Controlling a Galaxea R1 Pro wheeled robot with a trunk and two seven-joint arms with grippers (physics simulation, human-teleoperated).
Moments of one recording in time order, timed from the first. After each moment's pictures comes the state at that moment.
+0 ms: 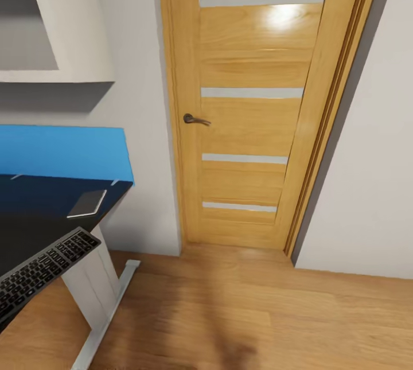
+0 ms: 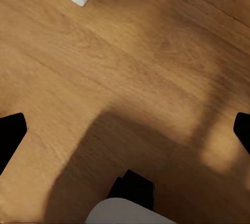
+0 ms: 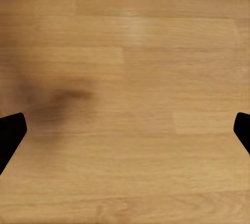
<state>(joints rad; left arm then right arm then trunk) -0.22 0.03 -0.15 -0.02 0.58 -0.38 0.12 -0.19 -0.01 0.82 -0.04 -0.87 -0.80 -0.14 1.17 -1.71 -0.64</state>
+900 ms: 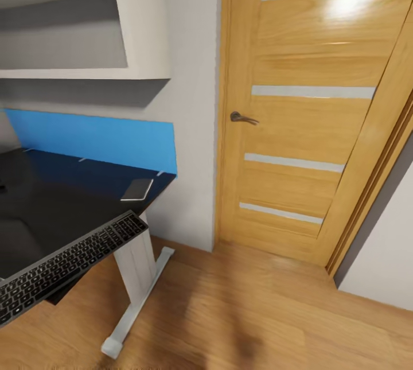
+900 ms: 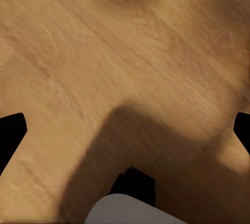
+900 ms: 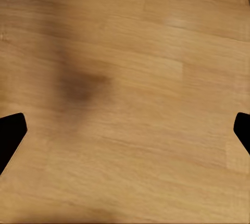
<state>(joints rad) -0.22 0.03 -0.15 -0.02 0.58 -0.38 0.13 -0.19 -0.01 0.84 -0.03 -0.85 -0.79 -0.14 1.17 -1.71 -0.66</state>
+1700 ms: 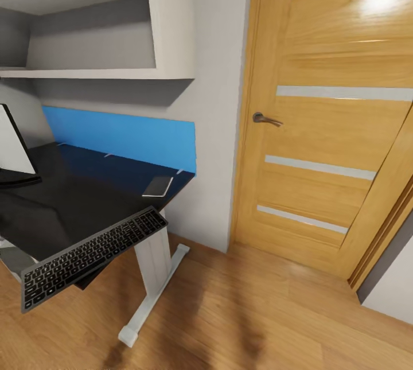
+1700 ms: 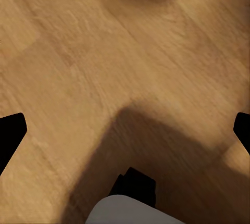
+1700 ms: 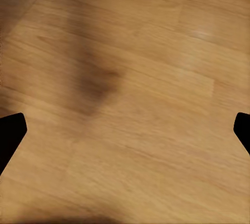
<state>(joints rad) -0.22 0.03 -0.15 -0.02 0.58 -0.38 0.12 -0.19 -0.01 0.85 -0.03 -0.82 -0.79 -0.14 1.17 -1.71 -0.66</state>
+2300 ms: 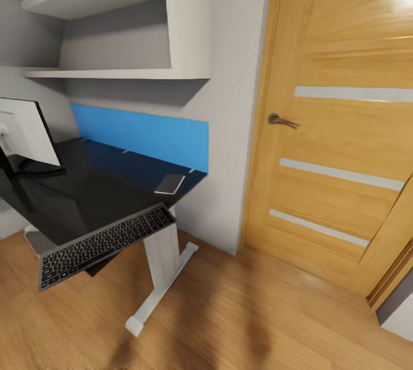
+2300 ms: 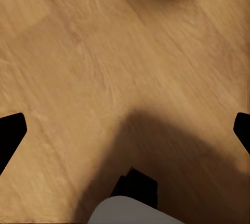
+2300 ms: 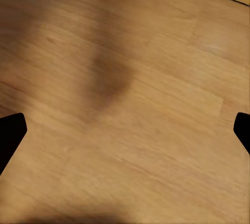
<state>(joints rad) -0.22 0.04 -0.15 -0.02 0.58 -0.38 0.12 -0.19 -0.01 0.85 -0.03 -0.82 -0.78 -0.14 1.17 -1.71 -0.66</state>
